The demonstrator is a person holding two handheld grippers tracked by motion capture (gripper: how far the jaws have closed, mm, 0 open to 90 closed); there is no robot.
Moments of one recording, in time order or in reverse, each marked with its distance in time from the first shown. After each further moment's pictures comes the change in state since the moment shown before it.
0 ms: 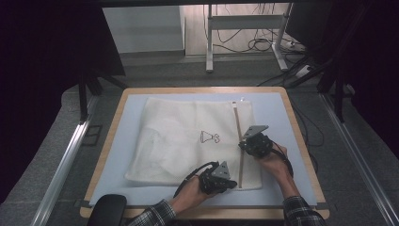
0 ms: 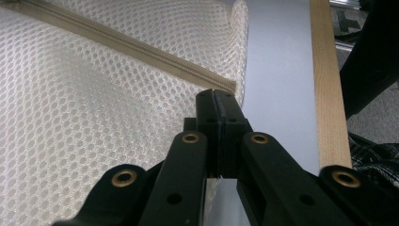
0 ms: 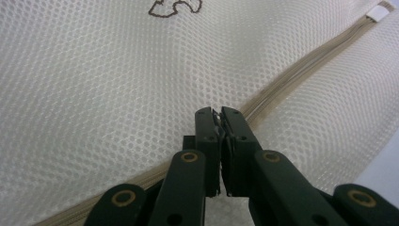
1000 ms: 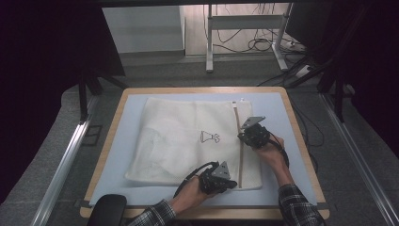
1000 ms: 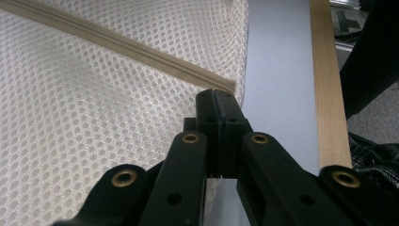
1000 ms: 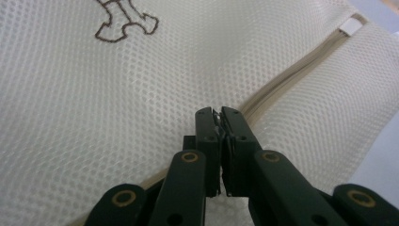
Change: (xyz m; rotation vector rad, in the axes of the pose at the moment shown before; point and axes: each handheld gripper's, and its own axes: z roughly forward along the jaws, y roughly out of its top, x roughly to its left) left arm 0.000 0.000 0.000 0.000 0.002 0.000; right arm -0.024 0.015 0.017 0.000 -0.037 0.006
